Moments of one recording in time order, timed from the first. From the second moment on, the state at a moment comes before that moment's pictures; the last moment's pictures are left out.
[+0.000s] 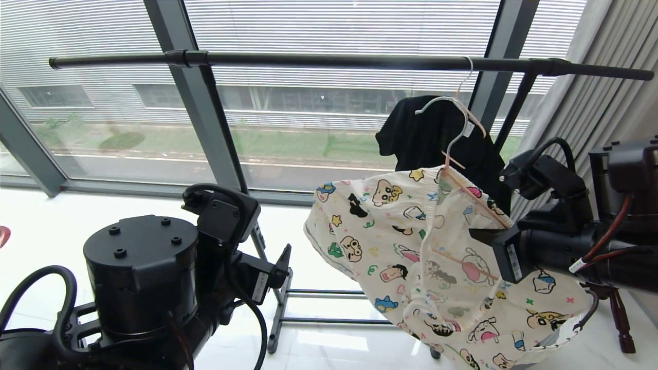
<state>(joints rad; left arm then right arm) -0.78 1.51 -0.52 -0.71 0.65 0.23 0.68 1.43 -0.87 -0.09 -0.14 -0.03</state>
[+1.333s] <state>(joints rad) -0.80 1.51 -0.50 -0.70 0.65 0.22 0.58 1.55 -1.10 -0.10 -0.32 0.02</state>
